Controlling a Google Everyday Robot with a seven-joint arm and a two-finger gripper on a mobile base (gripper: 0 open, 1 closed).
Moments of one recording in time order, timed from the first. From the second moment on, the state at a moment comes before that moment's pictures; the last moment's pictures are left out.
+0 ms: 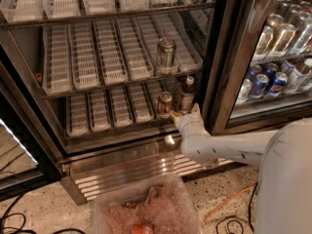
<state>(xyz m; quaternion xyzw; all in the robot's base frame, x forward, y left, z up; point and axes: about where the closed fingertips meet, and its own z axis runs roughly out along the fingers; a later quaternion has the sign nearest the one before) 0.744 -0.130 0.610 -0.13 0.78 -0.05 0.61</state>
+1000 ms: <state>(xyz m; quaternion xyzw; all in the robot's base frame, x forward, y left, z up) 0.764 -0.118 0.611 -0.09 0.77 -0.06 0.63</state>
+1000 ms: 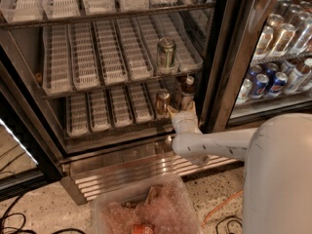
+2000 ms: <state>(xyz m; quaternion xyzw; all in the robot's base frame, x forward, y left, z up) 0.778 -0.149 0.620 -0.05 0.76 -0.11 0.64</state>
